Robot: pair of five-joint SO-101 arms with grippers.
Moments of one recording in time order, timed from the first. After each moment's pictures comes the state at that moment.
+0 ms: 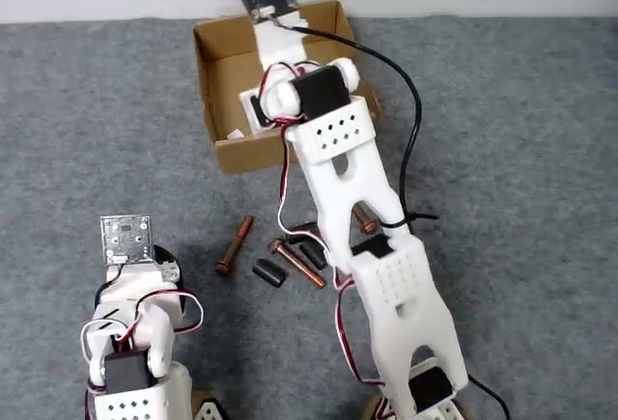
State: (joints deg) left arm -13.1 -103.5 96.9 60.4 4.0; right arm -31.5 42.5 -76.0 100.5 -4.3
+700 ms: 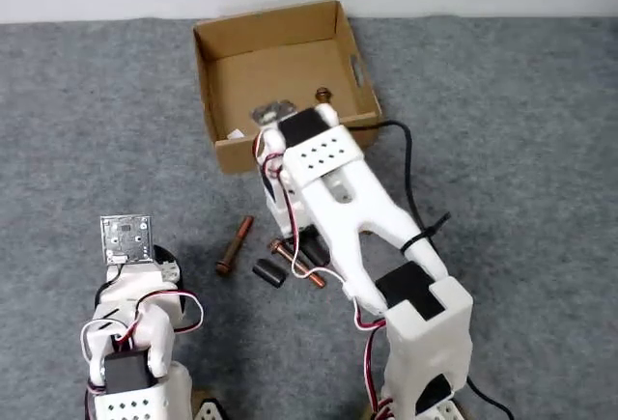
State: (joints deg) left arm -13.1 -103.5 96.9 60.4 4.0; right arm -34.3 20.3 -15.1 99.1 -4.3
